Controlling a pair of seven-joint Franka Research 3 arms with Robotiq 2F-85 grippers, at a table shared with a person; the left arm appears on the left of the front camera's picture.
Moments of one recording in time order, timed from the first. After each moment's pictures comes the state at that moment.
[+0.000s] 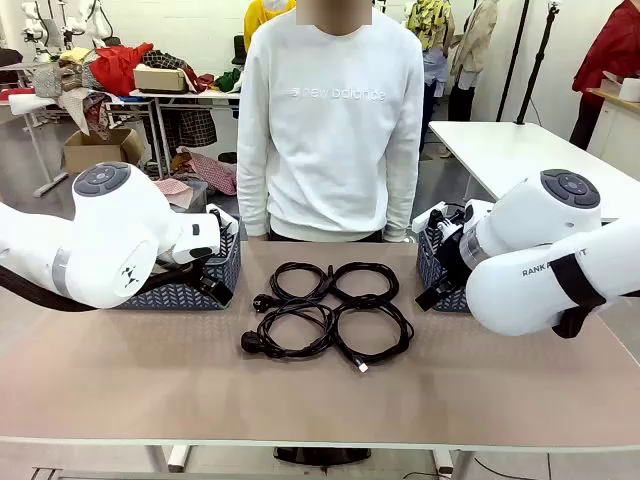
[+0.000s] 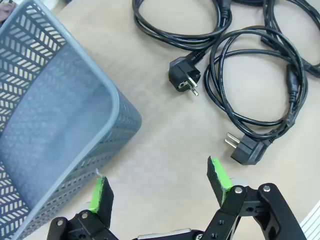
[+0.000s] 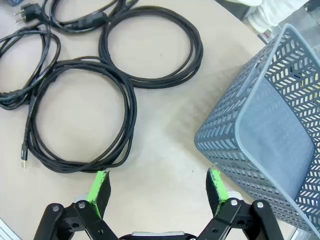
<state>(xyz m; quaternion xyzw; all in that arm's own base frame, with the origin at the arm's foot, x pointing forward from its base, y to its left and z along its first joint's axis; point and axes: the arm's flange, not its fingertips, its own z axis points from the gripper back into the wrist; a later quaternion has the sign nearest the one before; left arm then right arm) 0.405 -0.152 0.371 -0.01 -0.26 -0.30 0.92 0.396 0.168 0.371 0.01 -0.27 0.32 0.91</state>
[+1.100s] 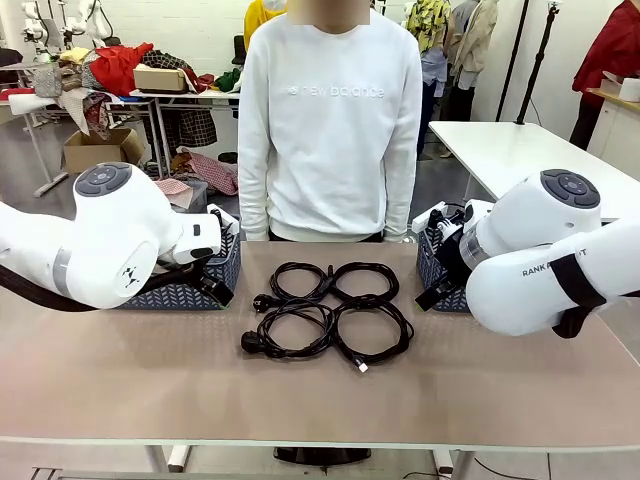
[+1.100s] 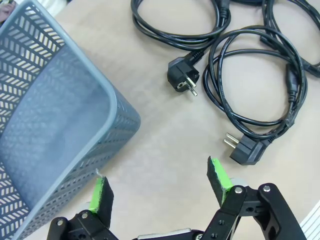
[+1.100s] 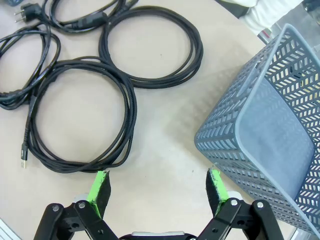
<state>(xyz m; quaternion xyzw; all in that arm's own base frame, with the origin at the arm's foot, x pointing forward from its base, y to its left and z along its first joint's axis) 0.404 -0.154 0.371 0.00 -0.26 -0.31 0.92 0.396 0.168 0.371 0.01 -0.27 0.32 0.91</state>
